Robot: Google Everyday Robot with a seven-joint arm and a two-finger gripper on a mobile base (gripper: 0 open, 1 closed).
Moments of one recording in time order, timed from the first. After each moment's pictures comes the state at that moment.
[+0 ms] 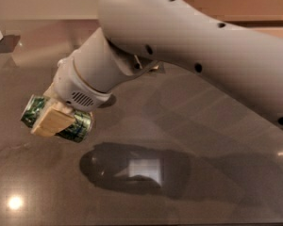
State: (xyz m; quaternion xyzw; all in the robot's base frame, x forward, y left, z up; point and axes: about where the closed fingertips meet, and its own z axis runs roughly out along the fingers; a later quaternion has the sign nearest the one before) arm 0.401 0.184 0.932 -0.68 0.61 0.27 0.31
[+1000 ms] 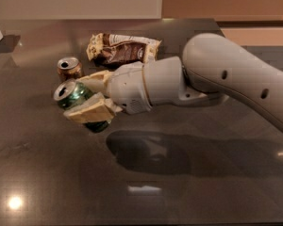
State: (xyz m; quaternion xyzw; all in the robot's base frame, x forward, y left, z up) arm 0.435 0.128 0.938 -0.59 0.54 0.38 0.46
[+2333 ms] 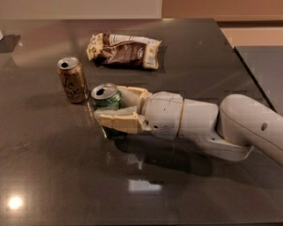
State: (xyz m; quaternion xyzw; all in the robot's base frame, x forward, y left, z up) arm 0.444 0.065 0.920 -0.43 0.56 0.44 0.56
